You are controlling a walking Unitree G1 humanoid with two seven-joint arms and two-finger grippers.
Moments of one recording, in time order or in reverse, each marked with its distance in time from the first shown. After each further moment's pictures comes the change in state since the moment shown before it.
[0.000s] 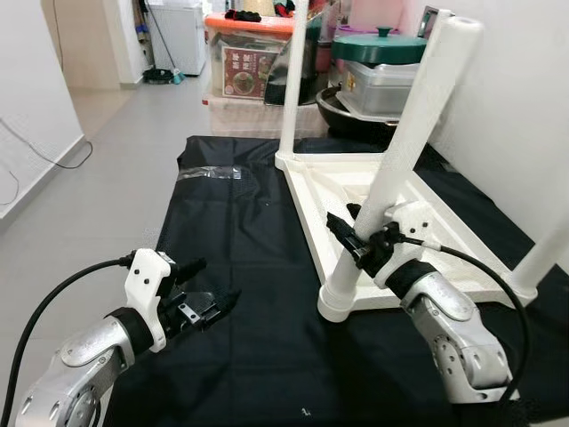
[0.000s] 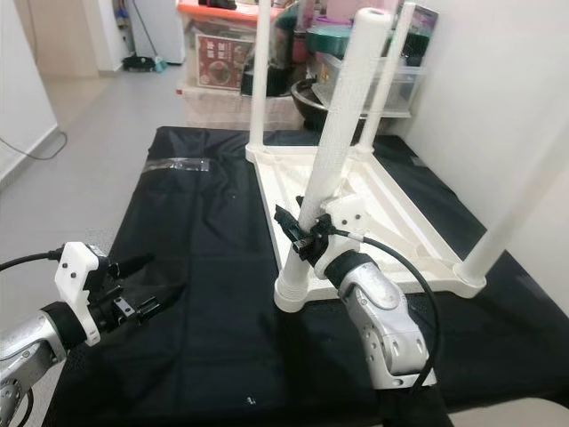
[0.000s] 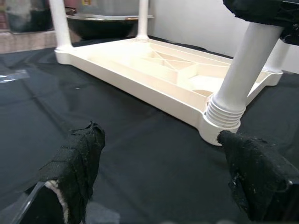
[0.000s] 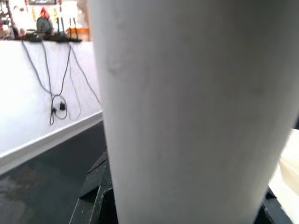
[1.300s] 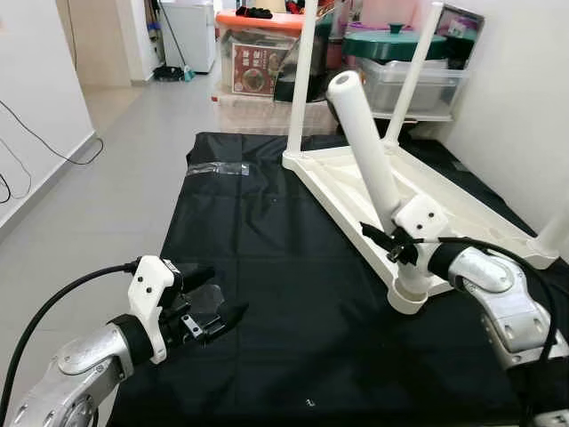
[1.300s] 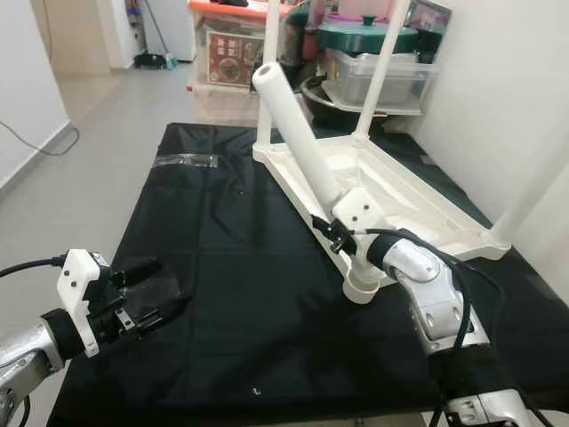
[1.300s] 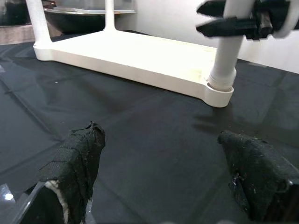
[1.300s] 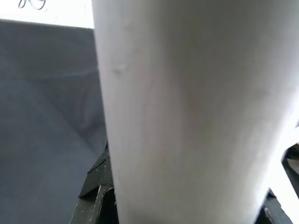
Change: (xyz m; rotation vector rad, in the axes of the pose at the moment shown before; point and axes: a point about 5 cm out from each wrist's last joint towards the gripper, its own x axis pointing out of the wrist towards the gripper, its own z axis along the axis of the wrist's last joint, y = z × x) left arm -0.005 -0.012 0.002 -0.013 0.012 -0.081; right arm -0.007 -0.050 0.007 -0.532 0.213 0.079
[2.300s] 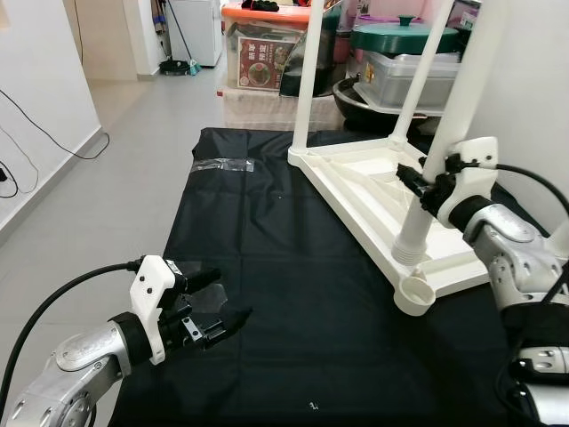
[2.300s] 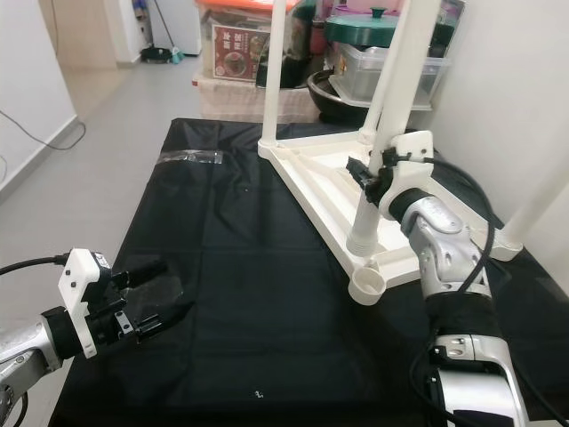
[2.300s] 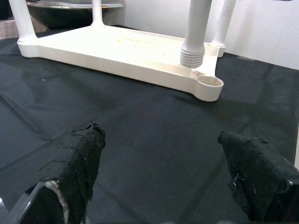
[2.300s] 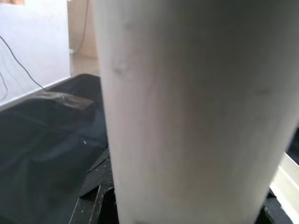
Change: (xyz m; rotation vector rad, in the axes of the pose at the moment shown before) left arm -0.001 -0.002 0.002 0.011 0.011 -0.077; right arm 0.012 -0.073 0.008 0.405 -0.072 -0.328
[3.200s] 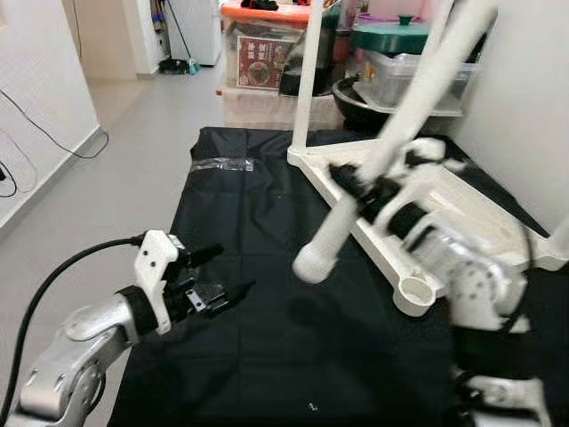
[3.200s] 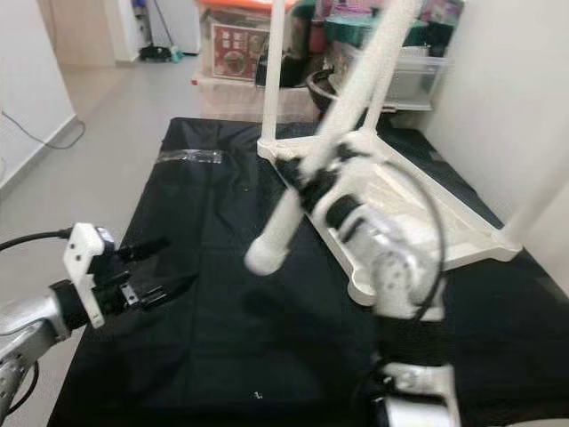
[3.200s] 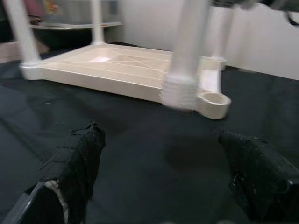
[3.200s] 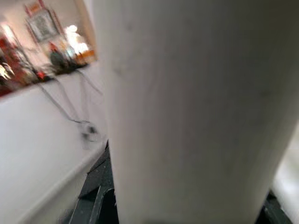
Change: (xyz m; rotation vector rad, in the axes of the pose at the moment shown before) left arm 0.012 0.012 0.014 0.038 -0.058 -0.025; right arm -0.004 0.070 0.033 0.438 -0.069 0.223
